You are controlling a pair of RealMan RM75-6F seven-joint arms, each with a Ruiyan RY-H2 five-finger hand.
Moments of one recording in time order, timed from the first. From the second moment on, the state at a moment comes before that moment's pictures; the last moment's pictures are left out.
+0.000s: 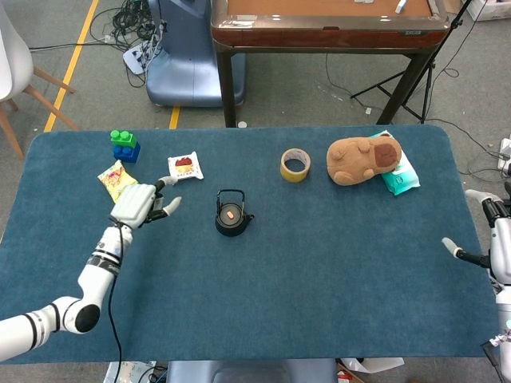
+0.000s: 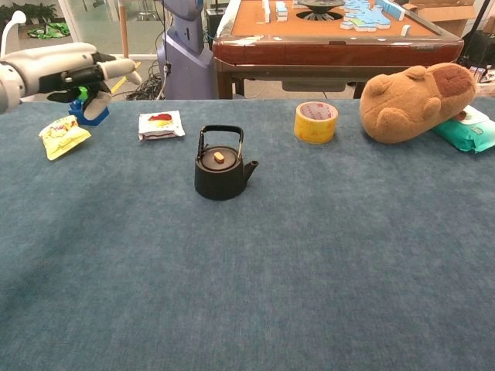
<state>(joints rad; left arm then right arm) -0.76 -1.35 -0.22 -1.48 1.03 0.99 0.11 0.14 -0.89 0.24 -1.99 -1.19 1.47 -0.20</state>
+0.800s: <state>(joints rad) -0.32 -1.11 -0.06 -1.66 1.17 1.40 0.04 0.17 -0.92 0.11 -1.74 -1.46 1.32 0.08</state>
